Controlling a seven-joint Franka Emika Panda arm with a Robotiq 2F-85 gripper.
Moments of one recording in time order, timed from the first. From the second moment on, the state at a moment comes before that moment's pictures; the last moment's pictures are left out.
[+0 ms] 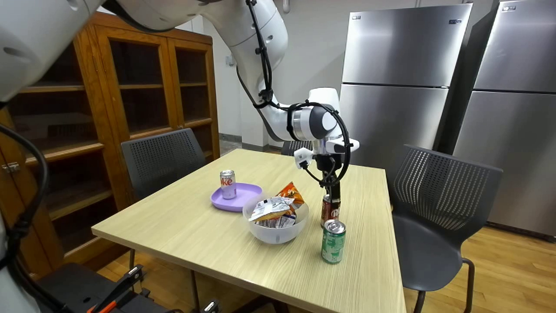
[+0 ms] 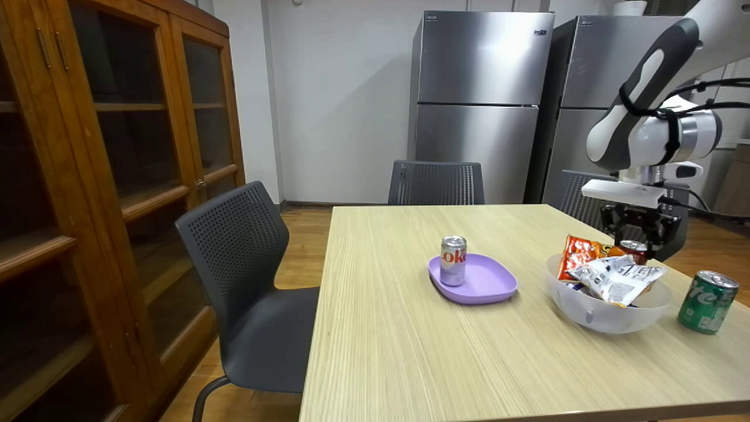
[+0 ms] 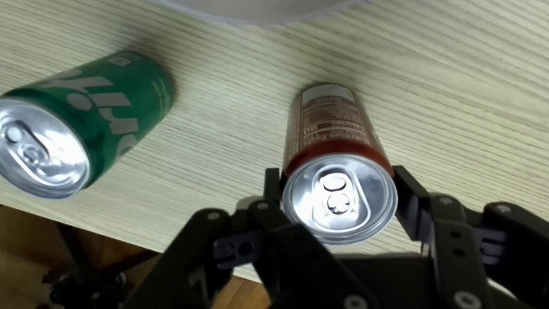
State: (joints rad) arm -0.09 0.75 -0.27 -1.70 -0.04 2.46 0.85
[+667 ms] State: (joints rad) arm -0.08 0.72 -0.27 -1.70 -0.04 2.49 0.84
